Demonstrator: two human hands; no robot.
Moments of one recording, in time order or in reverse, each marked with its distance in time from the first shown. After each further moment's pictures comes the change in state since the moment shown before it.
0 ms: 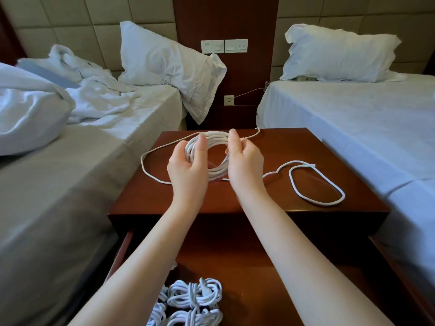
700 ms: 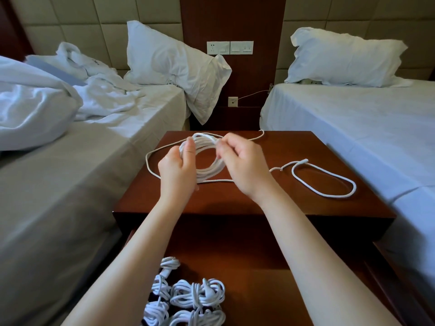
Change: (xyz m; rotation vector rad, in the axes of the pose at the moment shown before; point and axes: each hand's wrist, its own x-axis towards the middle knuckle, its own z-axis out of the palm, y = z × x) left_hand 0.021 -0.019 -0.024 0.316 -0.011 0.026; right_hand 0.003 -0.003 -0.012 -0.124 -0.335 -0.406
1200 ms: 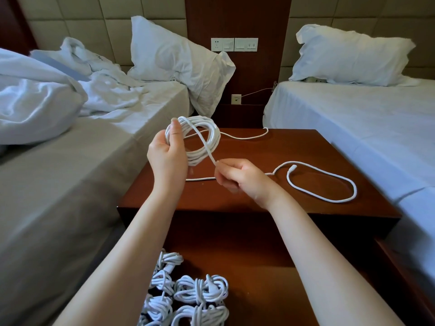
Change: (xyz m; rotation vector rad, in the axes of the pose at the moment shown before) left_hand 0.015 0.005 -0.011 -0.250 0.134 -0.109; right_hand -0.009 0.018 -0.001 0.326 -0.523 0.339
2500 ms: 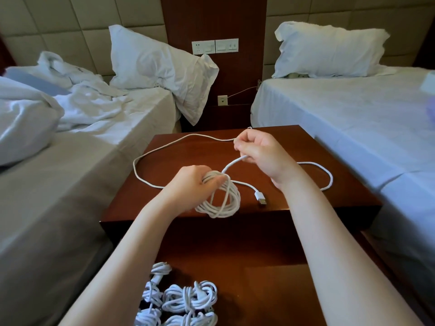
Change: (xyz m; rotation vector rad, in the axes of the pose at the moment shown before) left_hand -0.025 0.003 0.014 0.651 -0.910 0.123; right_hand -0.021 -0.017 -0.055 -0.092 0.410 -0.011
